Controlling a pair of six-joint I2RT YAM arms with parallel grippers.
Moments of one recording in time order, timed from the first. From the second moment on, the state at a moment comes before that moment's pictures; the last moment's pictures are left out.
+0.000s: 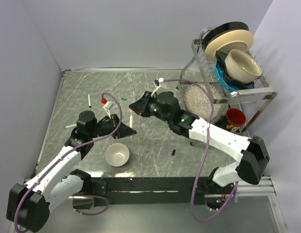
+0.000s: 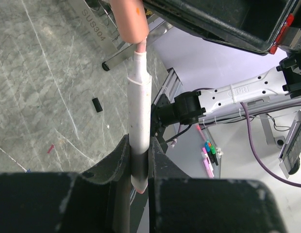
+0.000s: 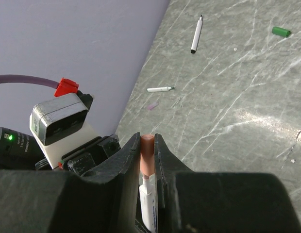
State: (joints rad) left arm -0.38 0.89 0.53 0.17 0.84 -0.79; right arm 0.89 1.41 1.16 0.04 0.05 0.83
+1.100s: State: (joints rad) left arm -0.38 0.89 0.53 0.21 0.82 -0.81; right arm 0.91 1.39 1.15 0.05 0.07 0.80
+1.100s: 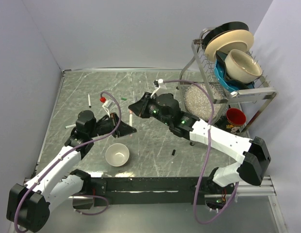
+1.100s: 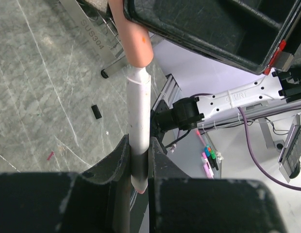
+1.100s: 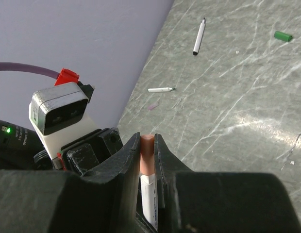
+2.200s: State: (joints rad) left arm -0.38 0.87 0.67 0.14 0.85 -0.59; right arm 0.99 1.22 1.06 0.16 0.17 0.74
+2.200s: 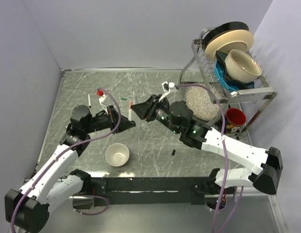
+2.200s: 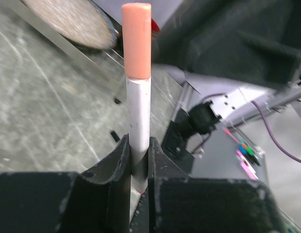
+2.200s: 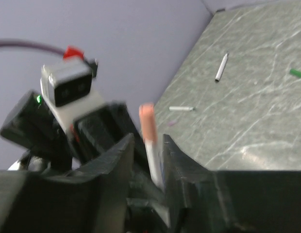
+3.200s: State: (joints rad) left arm -0.37 0.79 0.70 0.09 1.06 -0.45; right arm 1.00 1.25 1.28 -0.02 -0.04 0.52
